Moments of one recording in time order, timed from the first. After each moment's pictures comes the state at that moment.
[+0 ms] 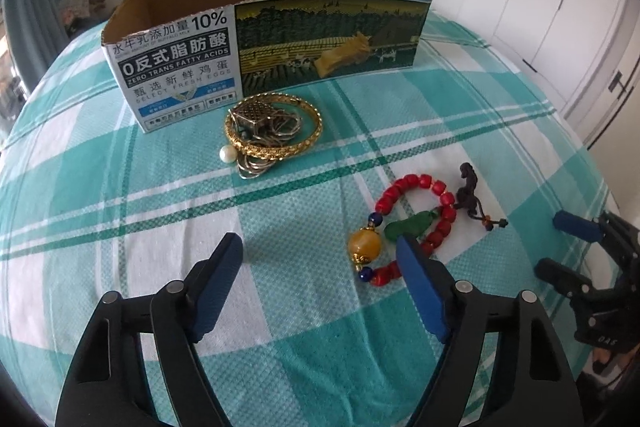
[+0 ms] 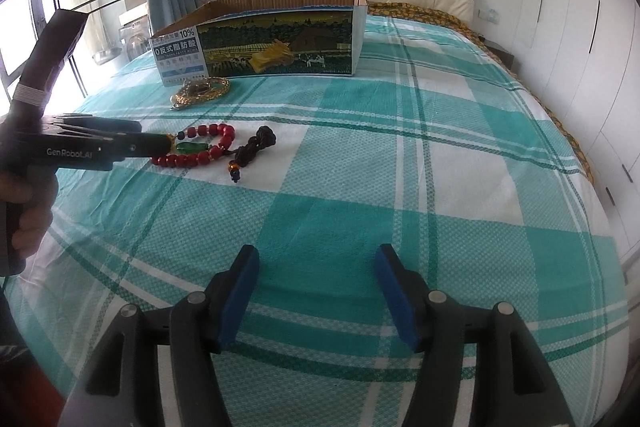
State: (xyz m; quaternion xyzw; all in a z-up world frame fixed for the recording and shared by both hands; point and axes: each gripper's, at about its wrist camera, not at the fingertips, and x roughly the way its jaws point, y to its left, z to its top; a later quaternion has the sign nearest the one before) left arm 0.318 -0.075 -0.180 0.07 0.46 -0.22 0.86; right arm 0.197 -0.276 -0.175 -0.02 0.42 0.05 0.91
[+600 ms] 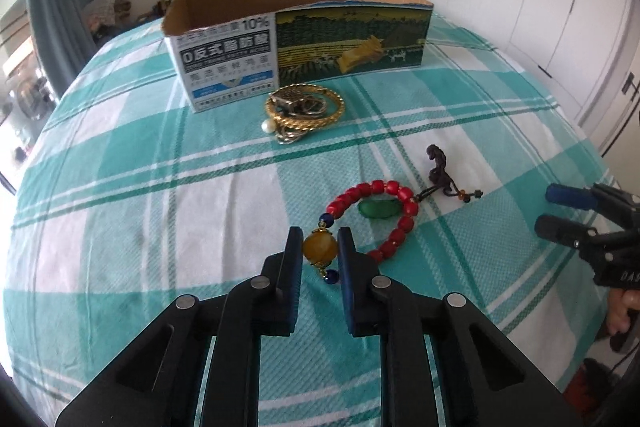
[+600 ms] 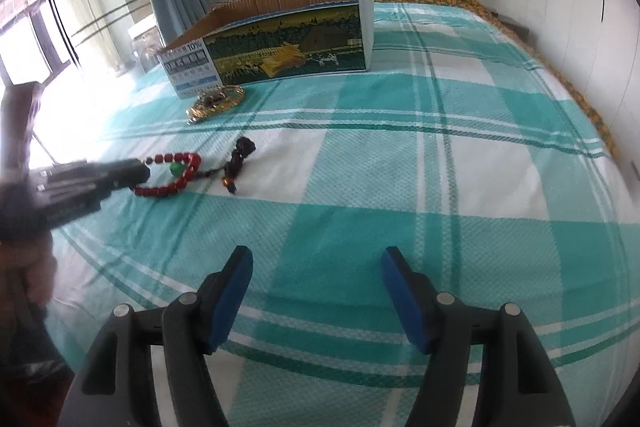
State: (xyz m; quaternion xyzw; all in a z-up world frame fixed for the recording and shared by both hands) left arm 0.275 -0.045 -0.168 0.07 0.44 -0.18 0.88; right arm 0.211 -0.284 -0.167 0.06 0.44 0.10 0.89
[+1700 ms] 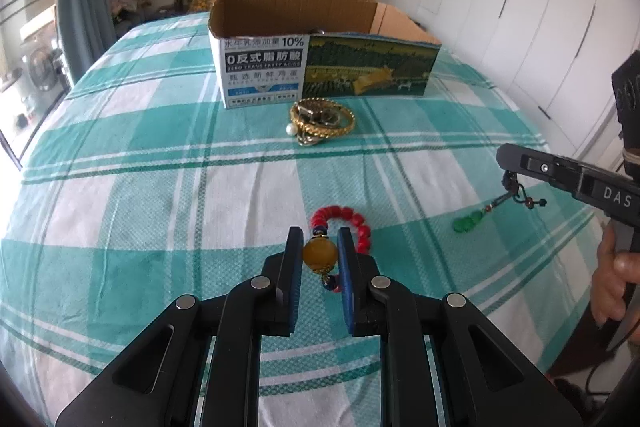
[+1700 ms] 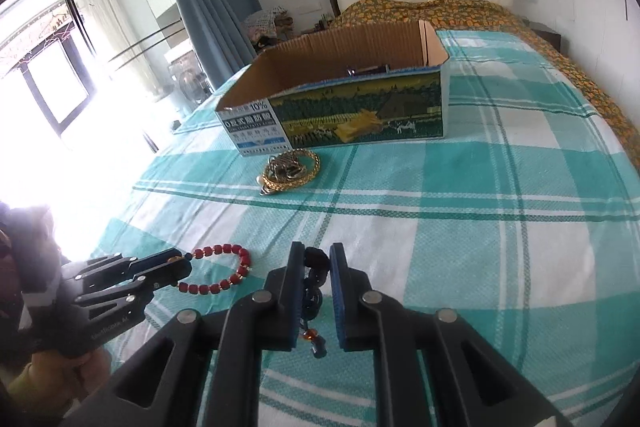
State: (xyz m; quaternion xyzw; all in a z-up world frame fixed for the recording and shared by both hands) left arm 0.253 -0.020 -0.143 0.00 0.42 -0.18 0.89; right arm 0.242 -0.245 -0.111 0.09 0.40 0.16 0.90
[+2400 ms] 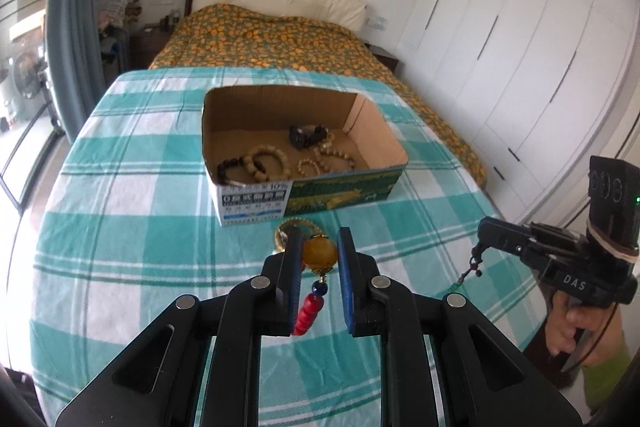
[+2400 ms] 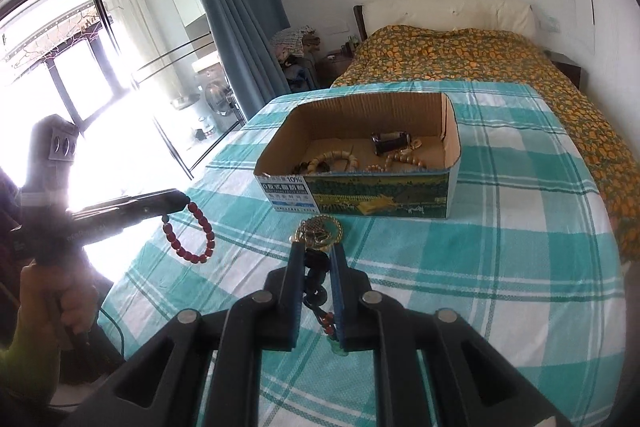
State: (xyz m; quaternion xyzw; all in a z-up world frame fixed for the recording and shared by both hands) left arm 0.314 -0.007 -0.024 -0.05 0.38 -0.22 0.90; right arm 0.264 -0.254 -0.021 0.07 0.37 0.20 0.91
